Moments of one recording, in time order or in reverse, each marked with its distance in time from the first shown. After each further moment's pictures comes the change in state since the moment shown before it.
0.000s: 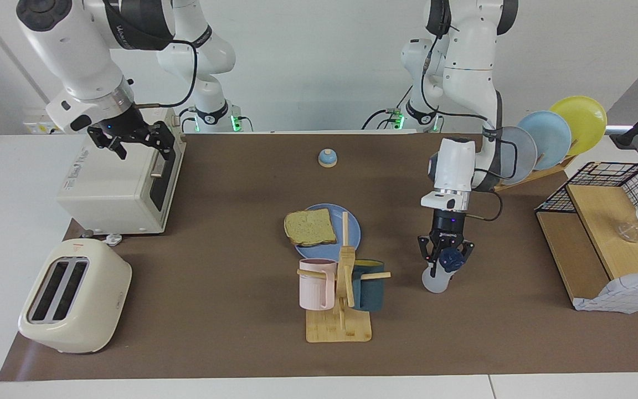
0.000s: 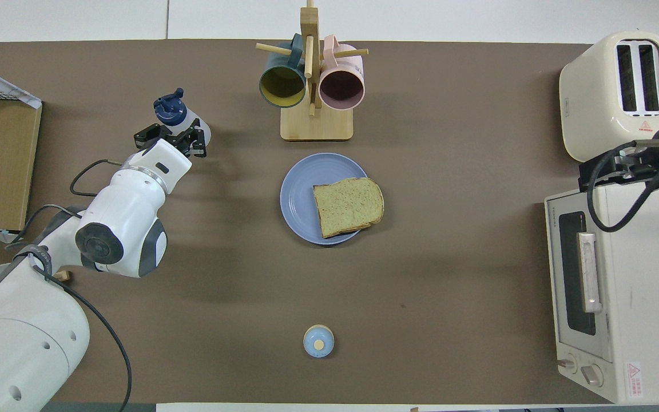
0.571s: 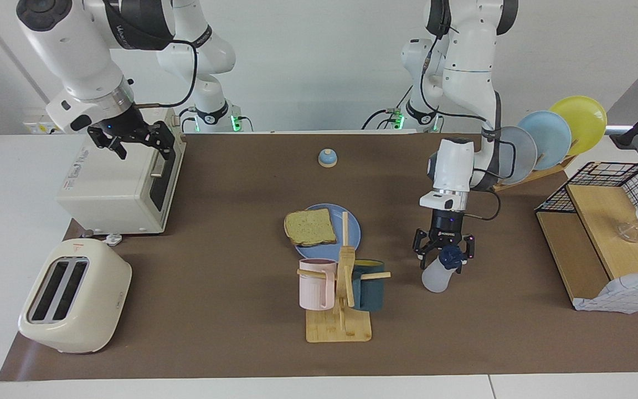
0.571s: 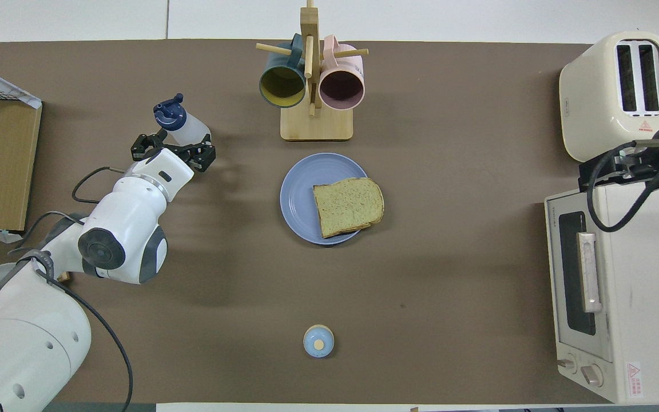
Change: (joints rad) left arm 0.000 -0.001 0.002 -0.040 0.000 0.001 0.010; right arm 0.000 0.000 0.000 0.000 0.000 0.000 0.000
